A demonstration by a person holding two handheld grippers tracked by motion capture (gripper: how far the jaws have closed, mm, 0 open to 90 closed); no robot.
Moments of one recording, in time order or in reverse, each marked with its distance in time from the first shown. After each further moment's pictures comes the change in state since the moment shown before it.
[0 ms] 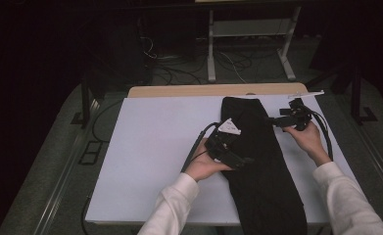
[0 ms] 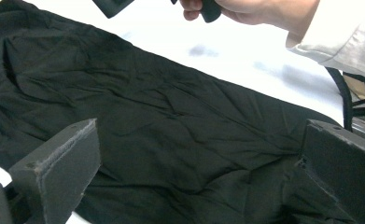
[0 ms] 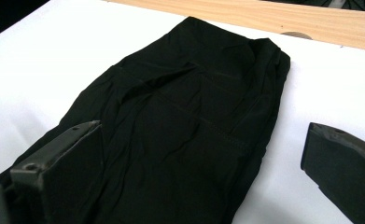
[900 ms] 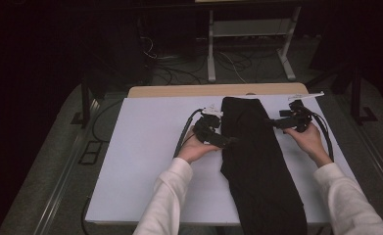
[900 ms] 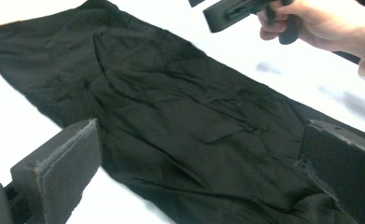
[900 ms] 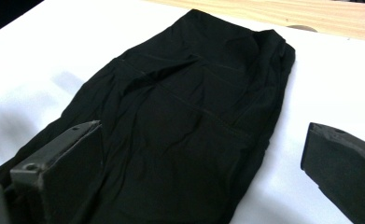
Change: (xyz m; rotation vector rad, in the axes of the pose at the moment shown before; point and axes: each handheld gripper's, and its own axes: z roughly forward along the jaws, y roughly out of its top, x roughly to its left) left arm 0.072 -0.010 0.003 -0.052 0.061 -0.133; right arm -0.002 -0.005 0.000 0.011 0.013 0.000
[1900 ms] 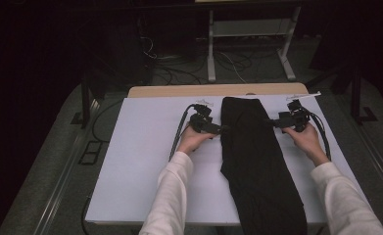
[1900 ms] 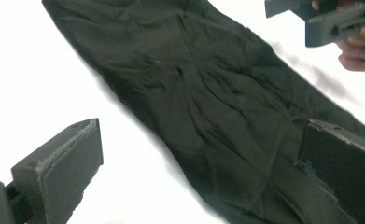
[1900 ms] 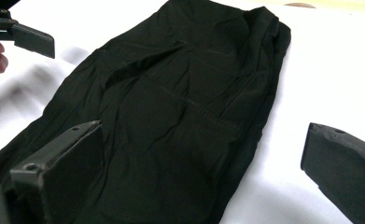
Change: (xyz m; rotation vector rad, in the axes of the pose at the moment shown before) left arm 0.072 -0.011 0.032 -0.018 0.024 -0.198; right arm -0.012 -0.001 0.013 0.046 0.001 0.047
